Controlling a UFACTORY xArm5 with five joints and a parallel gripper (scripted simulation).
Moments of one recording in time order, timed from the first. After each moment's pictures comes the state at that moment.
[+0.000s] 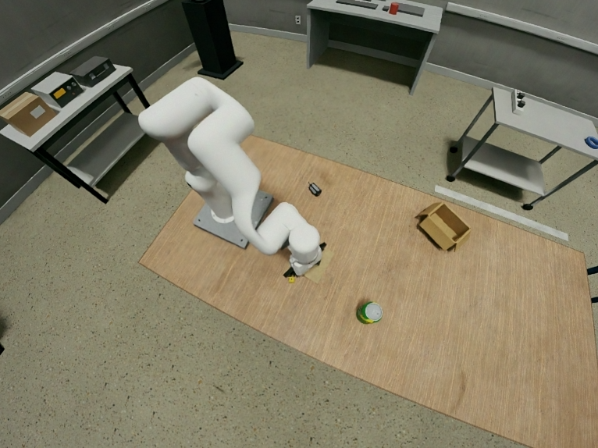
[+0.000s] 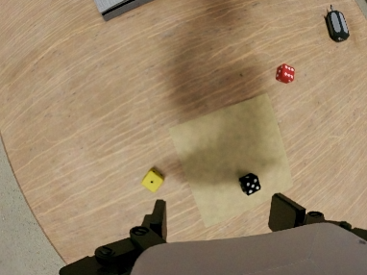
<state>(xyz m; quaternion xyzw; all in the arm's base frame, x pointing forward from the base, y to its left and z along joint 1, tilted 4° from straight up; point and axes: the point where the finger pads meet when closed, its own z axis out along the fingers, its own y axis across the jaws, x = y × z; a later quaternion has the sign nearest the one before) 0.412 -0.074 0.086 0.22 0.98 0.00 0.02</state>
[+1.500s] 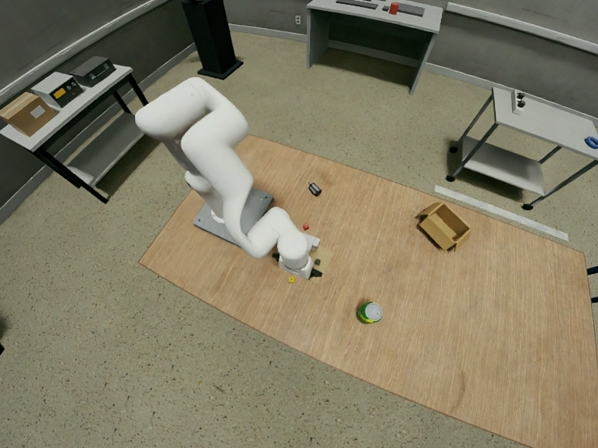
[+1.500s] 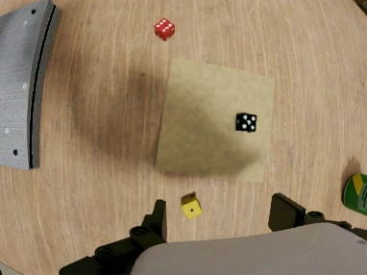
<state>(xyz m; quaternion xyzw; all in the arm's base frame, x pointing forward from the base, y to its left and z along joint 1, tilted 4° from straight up) 0.395 -0.101 0.082 0.68 0.73 0.01 0.02</state>
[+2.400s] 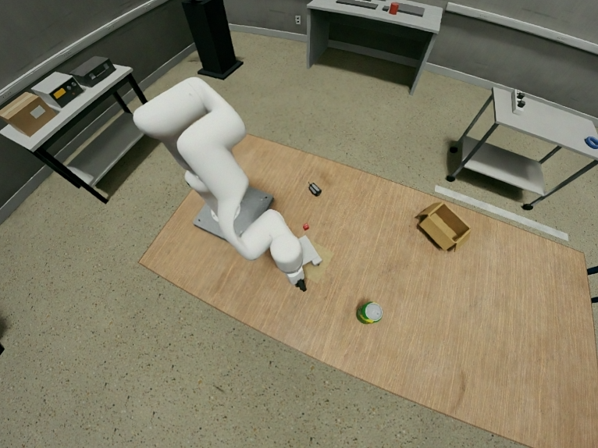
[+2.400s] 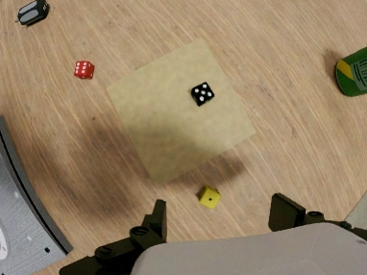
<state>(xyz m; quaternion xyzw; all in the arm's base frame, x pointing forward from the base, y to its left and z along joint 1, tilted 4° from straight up) 0.384 -0.116 0.080 0.88 0.47 0.01 0.02</state>
